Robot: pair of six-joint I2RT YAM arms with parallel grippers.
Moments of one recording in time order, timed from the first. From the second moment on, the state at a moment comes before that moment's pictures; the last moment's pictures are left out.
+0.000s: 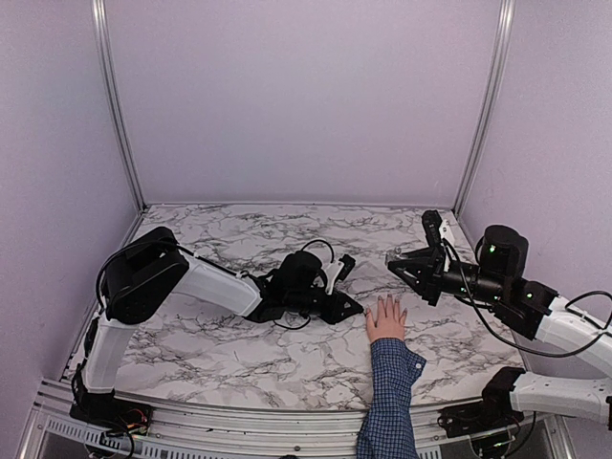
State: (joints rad) left arm -1.00 2.25 1.36 0.42 0.33 -0.43; right arm 0.58 0.79 0.56 0.03 -0.43 0.03
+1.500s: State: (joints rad) left arm -1.00 2.24 1.38 0.43 0.31 -0.40; right arm 0.58 0.79 0.56 0.03 -0.43 0.03
